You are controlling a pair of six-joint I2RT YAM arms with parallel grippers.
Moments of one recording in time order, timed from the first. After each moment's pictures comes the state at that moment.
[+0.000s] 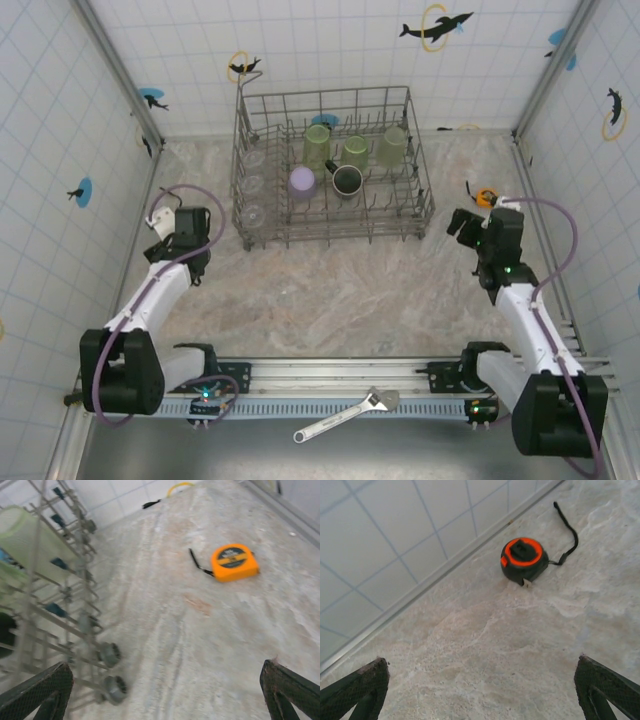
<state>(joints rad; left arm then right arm) -0.07 1.17 0.63 -0.32 -0.68 -0.51 0.00 0.91 0.48 -0.07 0.07 0.37</state>
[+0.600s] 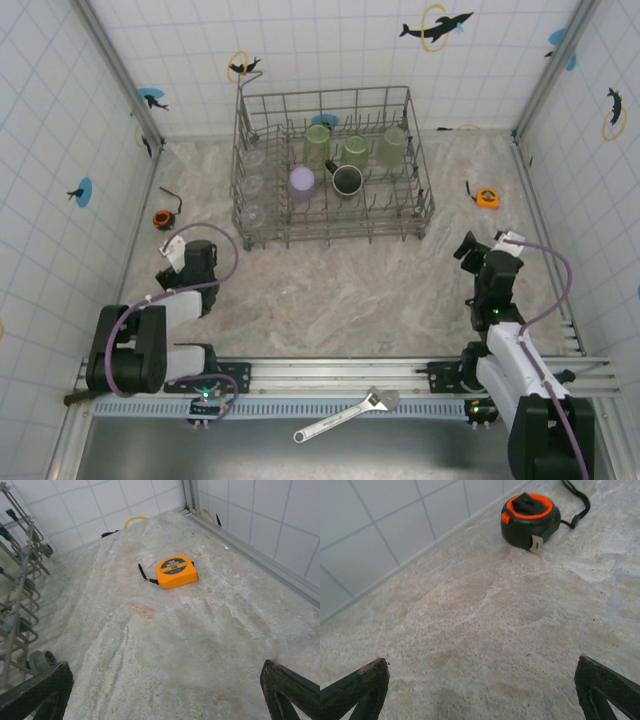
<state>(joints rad) -0.06 1.29 0.24 0.38 -0.68 -0.37 0.00 0.79 0.14 0.29 0.25 0.31</state>
